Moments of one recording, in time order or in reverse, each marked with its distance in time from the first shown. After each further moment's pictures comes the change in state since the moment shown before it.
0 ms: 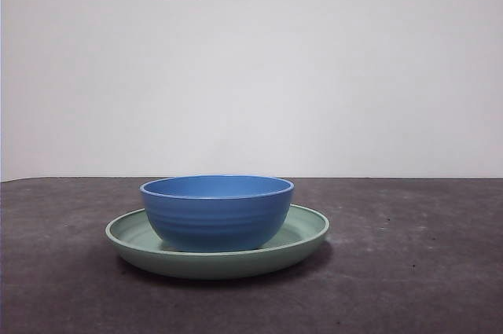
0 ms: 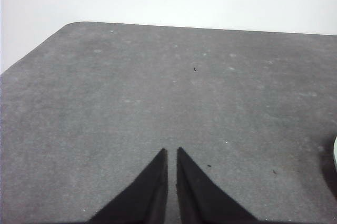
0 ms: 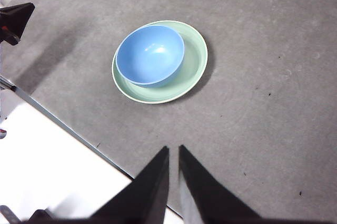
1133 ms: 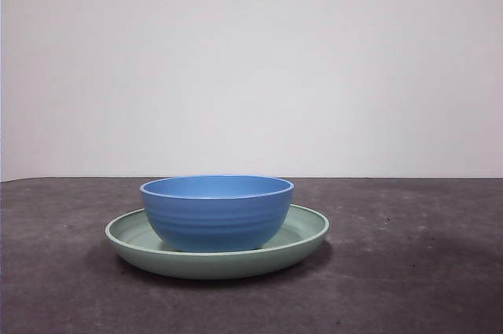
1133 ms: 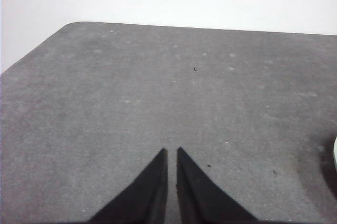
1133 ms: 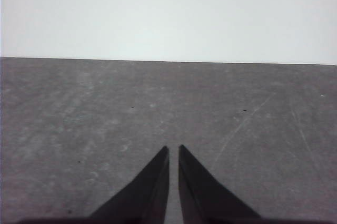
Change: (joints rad) left arm 0.000 0.000 0.000 0.000 0.000 0.000; right arm -0.734 -0.642 -1.190 1.179 0.020 -0.256
